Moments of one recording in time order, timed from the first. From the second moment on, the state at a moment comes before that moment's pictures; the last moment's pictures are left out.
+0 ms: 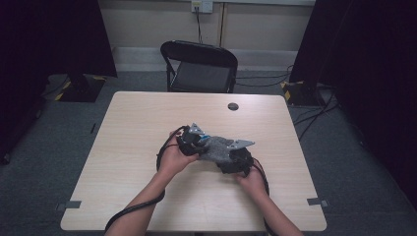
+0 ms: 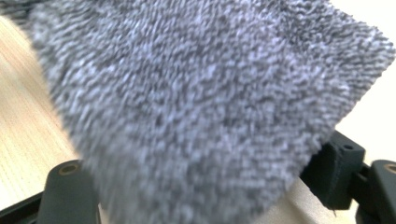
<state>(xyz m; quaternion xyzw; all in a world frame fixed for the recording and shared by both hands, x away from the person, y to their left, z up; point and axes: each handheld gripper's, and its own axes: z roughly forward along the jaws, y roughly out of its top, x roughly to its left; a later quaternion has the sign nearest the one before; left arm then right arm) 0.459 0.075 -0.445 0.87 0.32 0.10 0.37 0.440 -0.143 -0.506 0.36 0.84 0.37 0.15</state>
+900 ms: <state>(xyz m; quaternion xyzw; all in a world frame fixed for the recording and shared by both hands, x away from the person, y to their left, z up) 0.505 0.099 -0.458 0.86 0.38 0.12 0.33 0.440 -0.143 -0.506 0.36 0.84 0.37 0.15</state>
